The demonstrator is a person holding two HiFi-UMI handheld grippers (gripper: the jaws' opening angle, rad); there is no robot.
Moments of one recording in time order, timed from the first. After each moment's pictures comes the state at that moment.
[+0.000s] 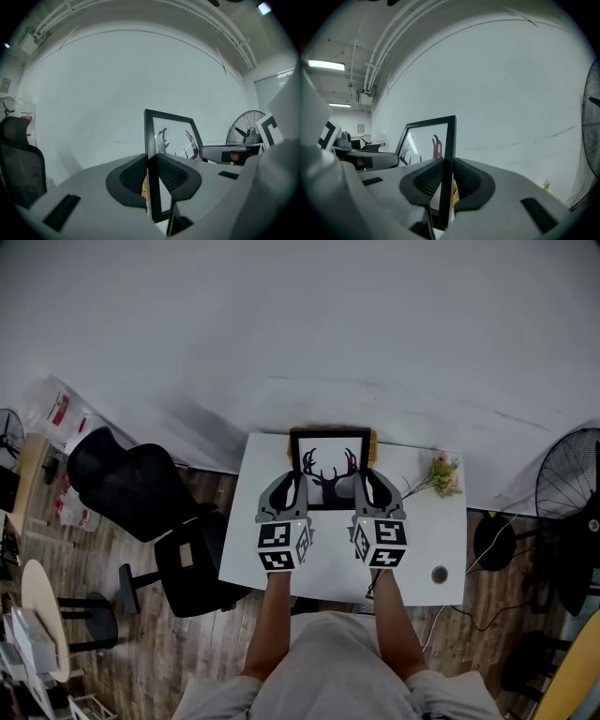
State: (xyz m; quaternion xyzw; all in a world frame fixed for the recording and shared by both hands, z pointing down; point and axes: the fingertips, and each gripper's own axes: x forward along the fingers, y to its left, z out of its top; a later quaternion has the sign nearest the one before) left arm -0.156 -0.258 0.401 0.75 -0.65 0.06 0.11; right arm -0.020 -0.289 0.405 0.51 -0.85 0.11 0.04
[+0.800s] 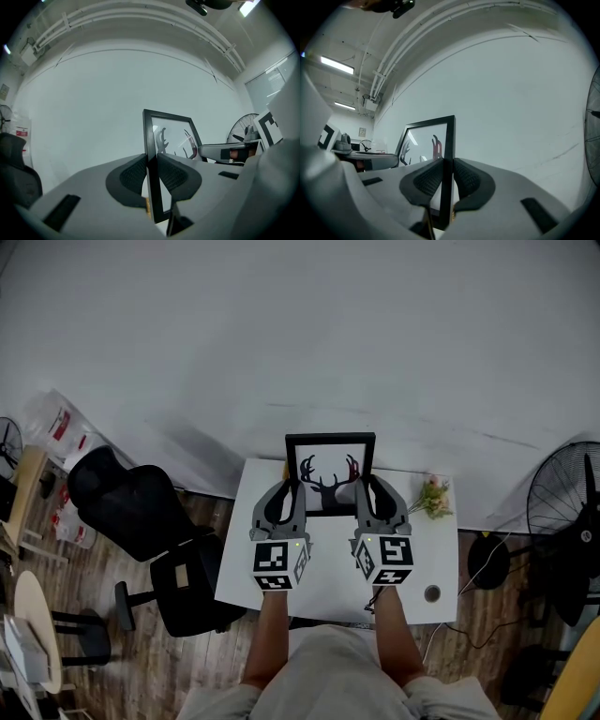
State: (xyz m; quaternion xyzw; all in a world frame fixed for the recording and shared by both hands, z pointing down) left arm -0.143 -0.258 0.322 0.76 -0.65 0.02 0.03; right arm -0.007 -0.290 0.325 0.51 -0.86 0.05 -0.02
